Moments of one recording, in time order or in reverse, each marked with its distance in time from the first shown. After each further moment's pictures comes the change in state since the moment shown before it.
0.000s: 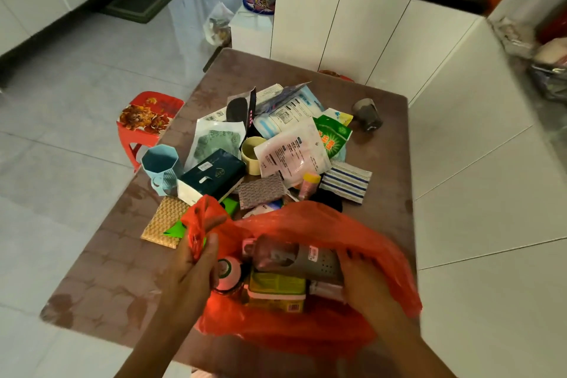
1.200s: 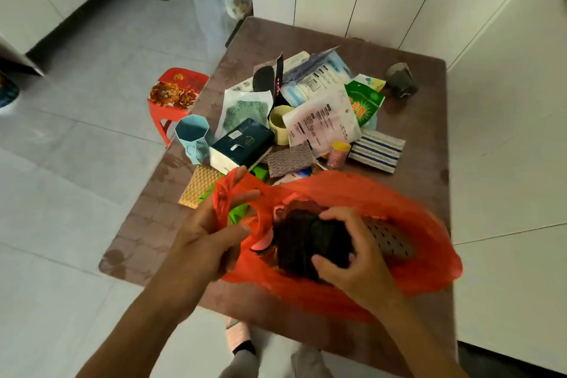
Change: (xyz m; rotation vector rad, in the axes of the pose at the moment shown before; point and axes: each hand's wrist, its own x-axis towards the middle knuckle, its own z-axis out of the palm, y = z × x) left_hand -0.028 0.031 -0.038 0.011 -0.262 -0.065; right_hand -0.062 -0.085 -0.023 0.924 0.291 -0.442
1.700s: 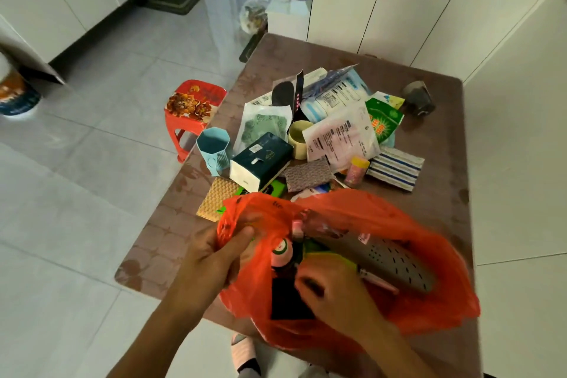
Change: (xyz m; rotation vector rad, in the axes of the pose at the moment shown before) left_hand 0.012 -0.029 -0.035 0.025 0.140 -0.055; right_hand 0.019 0.028 0.066 -0.425 -0.210 -0.103
